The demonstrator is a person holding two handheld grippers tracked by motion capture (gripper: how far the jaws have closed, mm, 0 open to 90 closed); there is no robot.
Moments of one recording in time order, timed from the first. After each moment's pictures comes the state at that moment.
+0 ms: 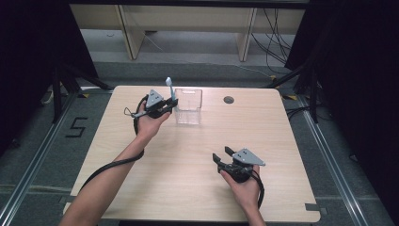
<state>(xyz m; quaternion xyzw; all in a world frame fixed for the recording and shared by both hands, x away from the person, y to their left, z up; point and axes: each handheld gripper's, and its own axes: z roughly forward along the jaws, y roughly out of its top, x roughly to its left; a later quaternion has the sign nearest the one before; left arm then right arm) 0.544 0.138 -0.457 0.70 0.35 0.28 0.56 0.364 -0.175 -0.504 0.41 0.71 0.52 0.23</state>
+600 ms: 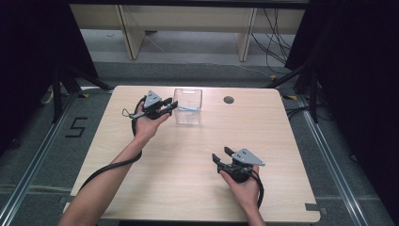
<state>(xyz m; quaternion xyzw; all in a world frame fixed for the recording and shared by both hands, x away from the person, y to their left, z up) 0.539 0.144 -0.458 0.70 0.36 0.26 0.56 0.365 -0.172 -0.505 0.41 0.71 0.53 0.22</state>
